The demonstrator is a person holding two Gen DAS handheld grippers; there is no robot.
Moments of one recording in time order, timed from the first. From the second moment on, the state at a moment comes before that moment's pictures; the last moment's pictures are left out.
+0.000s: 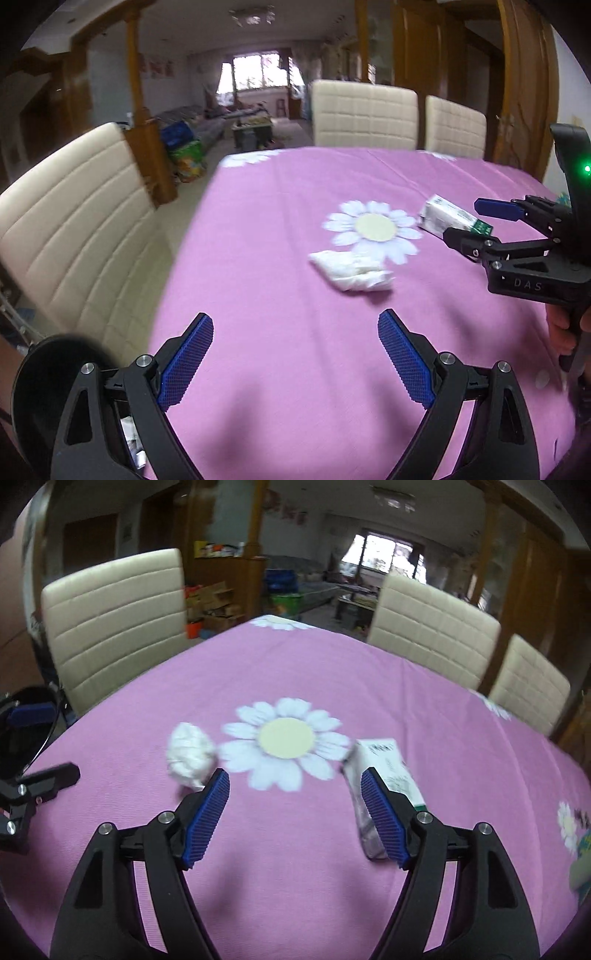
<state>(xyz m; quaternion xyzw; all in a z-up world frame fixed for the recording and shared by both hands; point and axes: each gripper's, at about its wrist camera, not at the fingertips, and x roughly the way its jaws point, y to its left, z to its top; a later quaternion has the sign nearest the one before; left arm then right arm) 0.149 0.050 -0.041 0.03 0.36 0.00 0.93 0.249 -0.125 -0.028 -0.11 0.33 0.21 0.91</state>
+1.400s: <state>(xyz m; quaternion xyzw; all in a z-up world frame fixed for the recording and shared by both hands) 0.250 0.007 -0.089 0.03 0.44 0.02 0.90 0.301 -0.166 -0.060 -0.07 0.39 0.11 0.91</state>
